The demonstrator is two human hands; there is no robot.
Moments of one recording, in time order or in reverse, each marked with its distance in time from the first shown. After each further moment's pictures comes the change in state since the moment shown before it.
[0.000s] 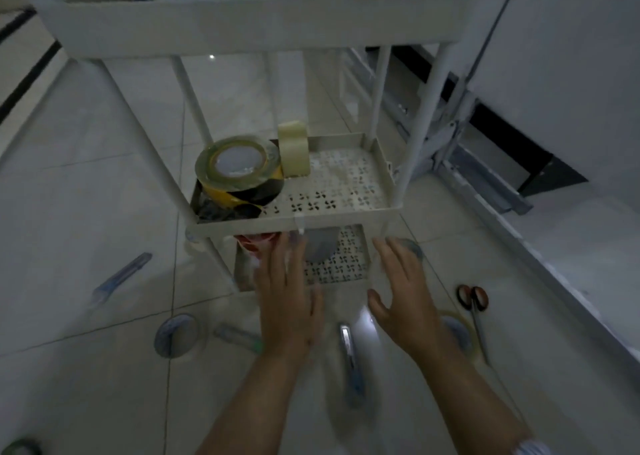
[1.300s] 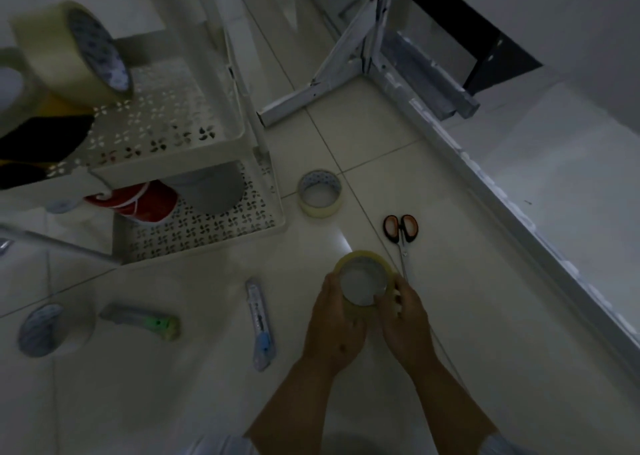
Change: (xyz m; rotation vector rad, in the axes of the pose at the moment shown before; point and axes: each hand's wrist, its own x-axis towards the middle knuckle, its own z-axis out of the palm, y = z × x) left_hand -0.109 0.086 0.208 -0.418 -0.753 -0.324; right_hand -0.129 0.161 -0.016 0.491 -0.007 0.895
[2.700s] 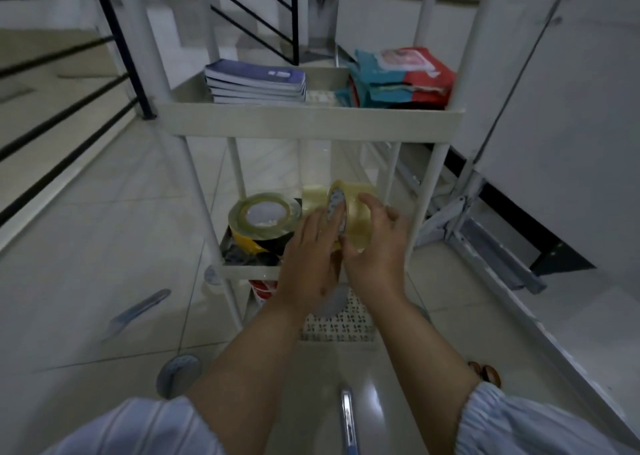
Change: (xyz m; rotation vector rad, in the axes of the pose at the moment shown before) left_hand -0.018 0.106 -0.305 0.556 0.611 0.502; right_hand -0.047 -0.320 0.129 -0.126 0.137 -0.801
